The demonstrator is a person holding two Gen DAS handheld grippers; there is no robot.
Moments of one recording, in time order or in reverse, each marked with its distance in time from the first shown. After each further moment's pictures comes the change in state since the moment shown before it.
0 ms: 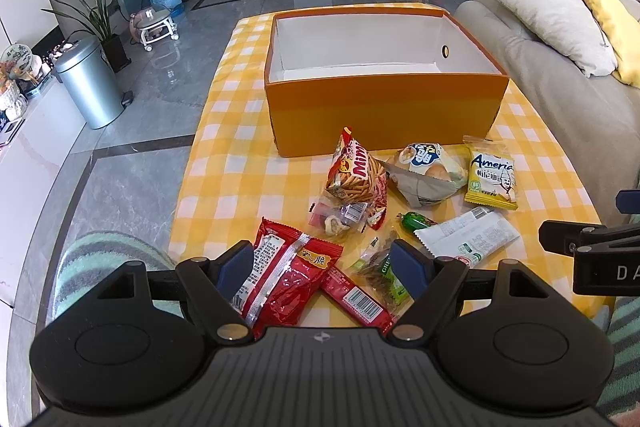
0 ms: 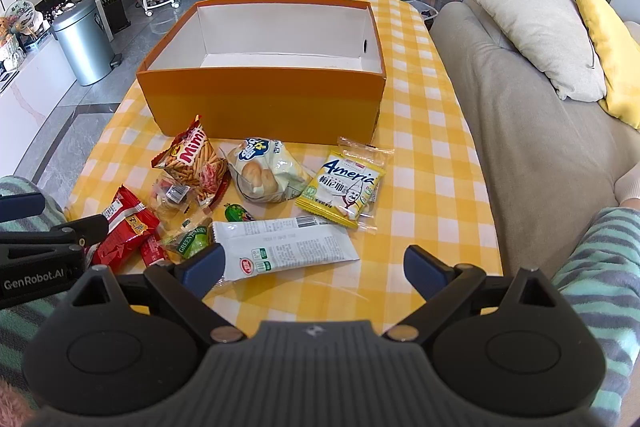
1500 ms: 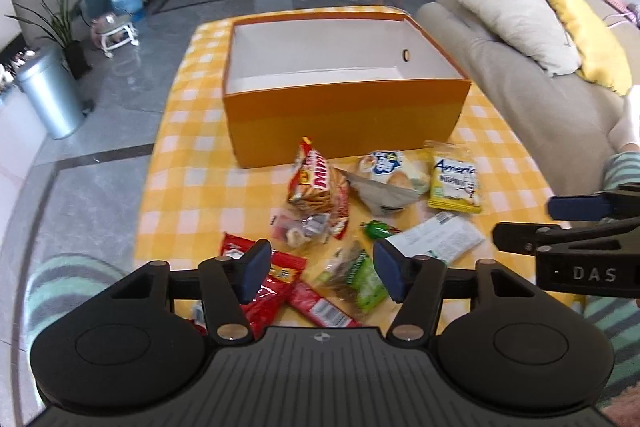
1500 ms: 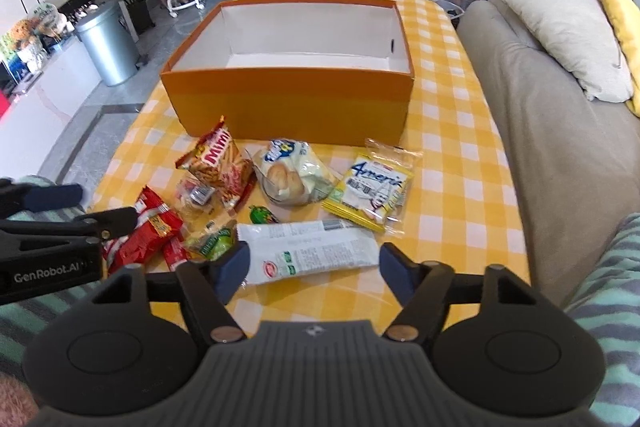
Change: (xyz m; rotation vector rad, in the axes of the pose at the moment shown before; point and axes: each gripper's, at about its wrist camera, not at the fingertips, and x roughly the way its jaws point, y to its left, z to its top) left arm 0.004 -0.001 0.013 0.032 -0.003 -0.138; right arm 0.008 -0.001 0.003 -0.007 -0.008 0.099
